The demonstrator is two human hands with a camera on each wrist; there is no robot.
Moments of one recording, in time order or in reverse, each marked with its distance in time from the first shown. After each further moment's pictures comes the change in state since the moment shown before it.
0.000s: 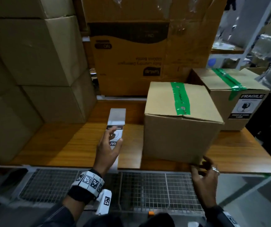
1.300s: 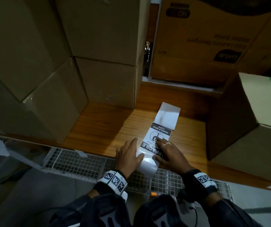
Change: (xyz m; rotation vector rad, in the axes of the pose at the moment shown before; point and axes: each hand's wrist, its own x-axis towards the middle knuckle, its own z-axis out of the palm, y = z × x) left_hand 0.008 -0.161 -0.127 0.560 -0.376 -0.311; right_hand -0.056 -0.072 0.333 -0.762 -0.921 -0.652
